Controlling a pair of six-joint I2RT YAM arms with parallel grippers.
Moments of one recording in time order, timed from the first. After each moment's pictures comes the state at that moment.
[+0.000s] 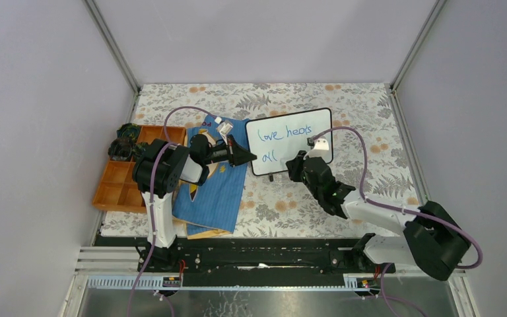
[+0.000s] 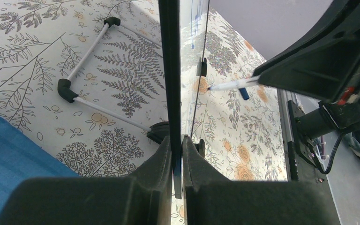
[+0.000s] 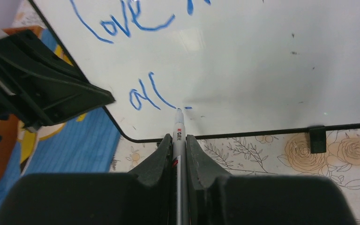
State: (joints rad) left arm -0.27 2.04 0.72 1.28 0.96 -0.57; right arm 0.75 1.27 0.51 0.35 0.38 0.59
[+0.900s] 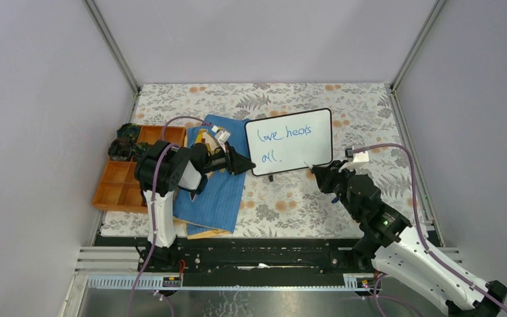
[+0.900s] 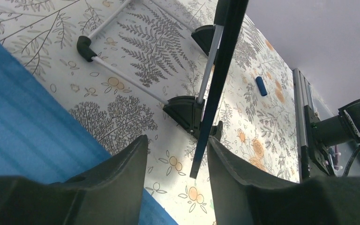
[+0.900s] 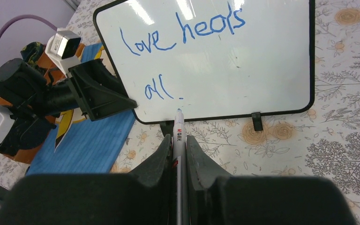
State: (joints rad) left arm -0.27 2.06 0.63 1.31 0.88 -0.56; right arm 0.75 0.56 0.50 -0.17 0.36 0.48
